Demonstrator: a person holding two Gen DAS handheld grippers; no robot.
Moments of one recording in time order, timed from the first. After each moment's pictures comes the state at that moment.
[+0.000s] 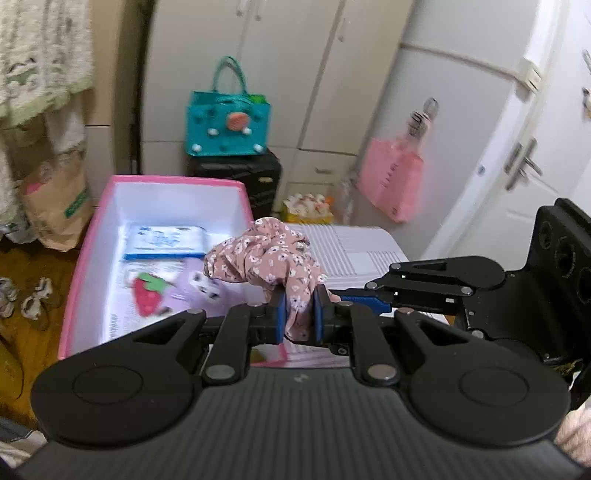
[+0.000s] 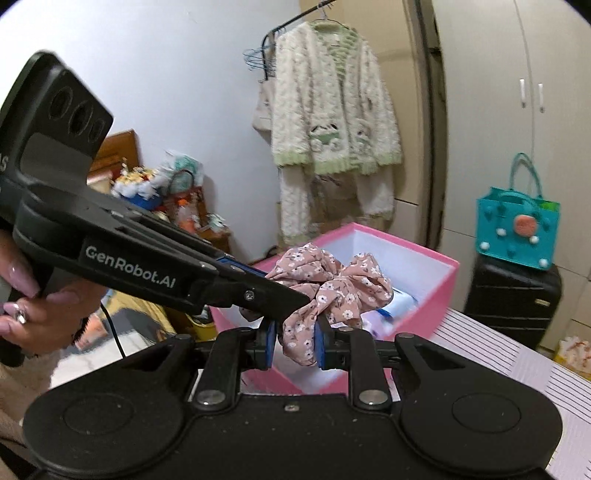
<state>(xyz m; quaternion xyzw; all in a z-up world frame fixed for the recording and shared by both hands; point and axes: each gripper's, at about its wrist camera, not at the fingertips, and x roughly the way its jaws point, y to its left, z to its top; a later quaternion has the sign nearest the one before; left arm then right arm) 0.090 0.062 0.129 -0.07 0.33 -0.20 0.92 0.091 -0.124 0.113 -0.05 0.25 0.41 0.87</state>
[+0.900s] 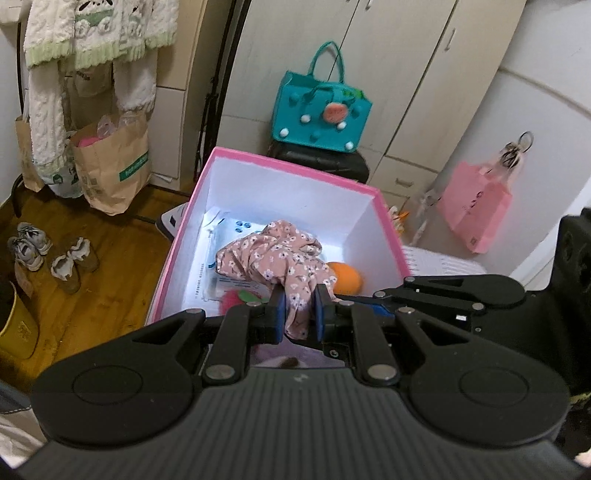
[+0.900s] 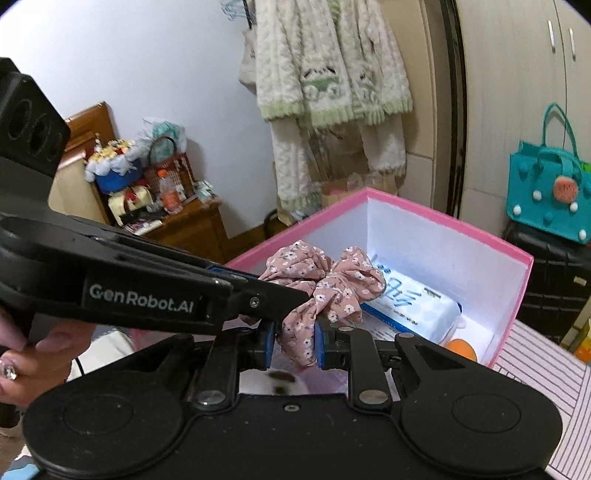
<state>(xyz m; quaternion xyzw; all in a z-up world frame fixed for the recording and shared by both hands) 0.204 0.139 0.053 -0.12 0.37 -0.10 0.92 0.205 -0.033 0.047 -0.07 0.34 0.39 0.85</state>
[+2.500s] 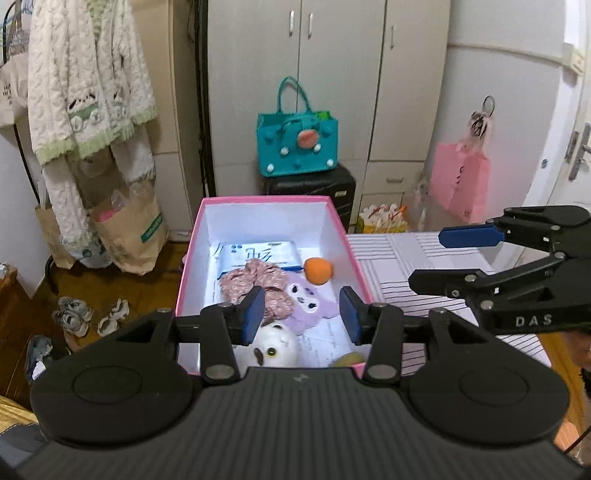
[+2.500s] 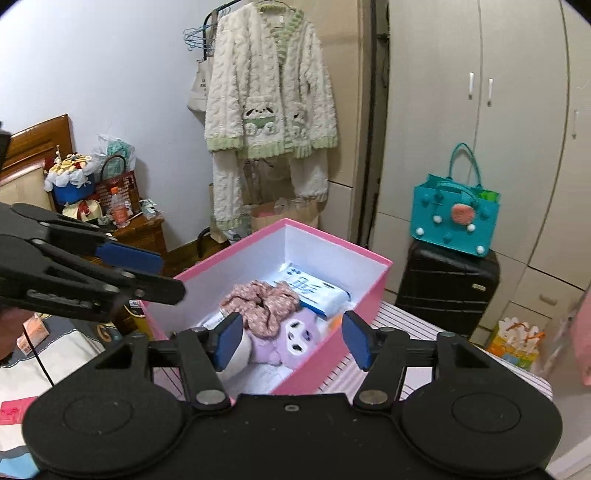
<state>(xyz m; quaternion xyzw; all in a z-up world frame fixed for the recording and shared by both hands) 0.075 0.088 0.131 0.00 0.30 -0.10 0.95 0.093 -0.128 0.137 -0.10 0.28 0.28 0.91</state>
